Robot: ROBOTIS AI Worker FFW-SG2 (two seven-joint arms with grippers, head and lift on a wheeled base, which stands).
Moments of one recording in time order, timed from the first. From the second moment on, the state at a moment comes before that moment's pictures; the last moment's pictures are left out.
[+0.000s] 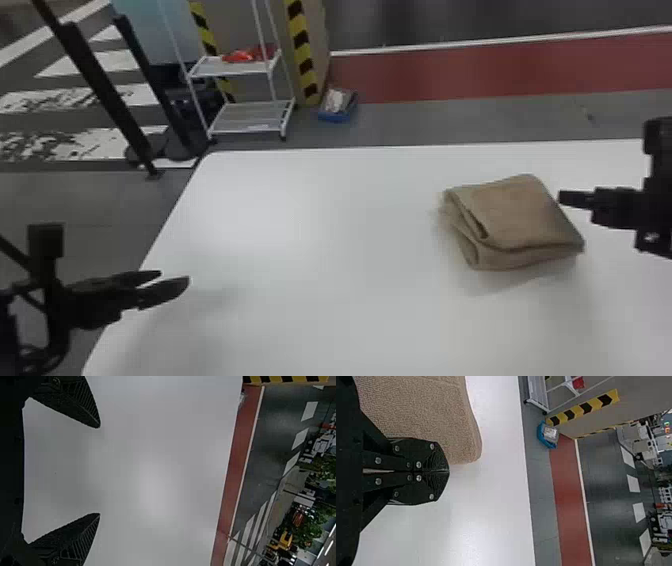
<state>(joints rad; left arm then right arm) 0.25 0.39 0.61 -1.87 0.15 0.94 -0.98 -0.35 0.00 -0.20 -1.51 0.18 0.97 0.49</state>
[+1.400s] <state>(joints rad) 0.25 0.36 0.62 -1.92 0.19 0.94 -0.98 -0.38 0.00 0.09 -1.30 0.15 0.72 0.60</state>
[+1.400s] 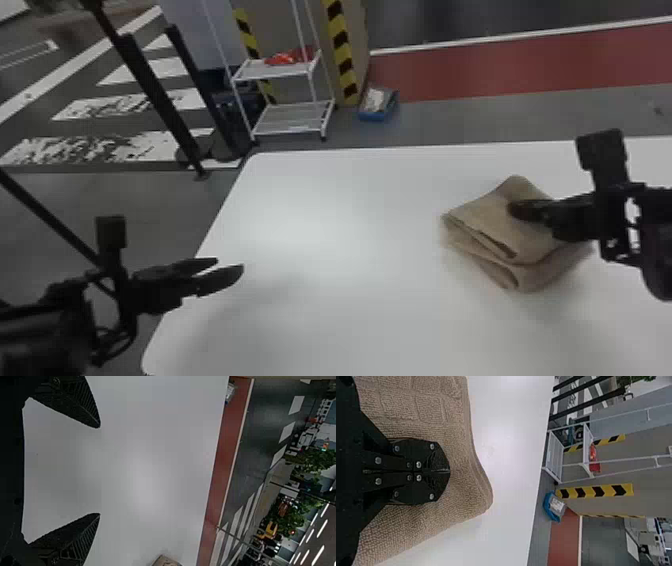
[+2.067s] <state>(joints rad) 0.18 0.32 0.54 -1.91 0.22 0.92 -0.94 -0.28 0.00 0.01 -1.53 0.05 0.77 0.70</state>
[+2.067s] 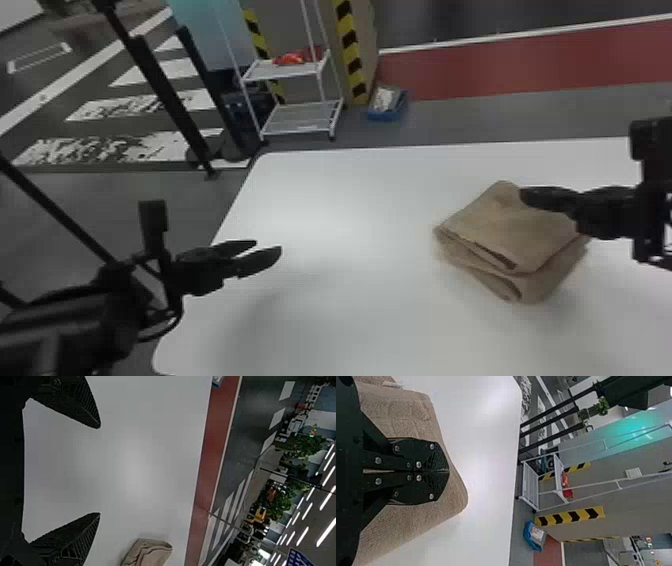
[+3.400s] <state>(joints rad) -0.24 0.17 -0.05 -1.28 0.09 0.15 -0.89 -0.16 0.00 -0.12 -1.74 0.21 1.03 0.70</state>
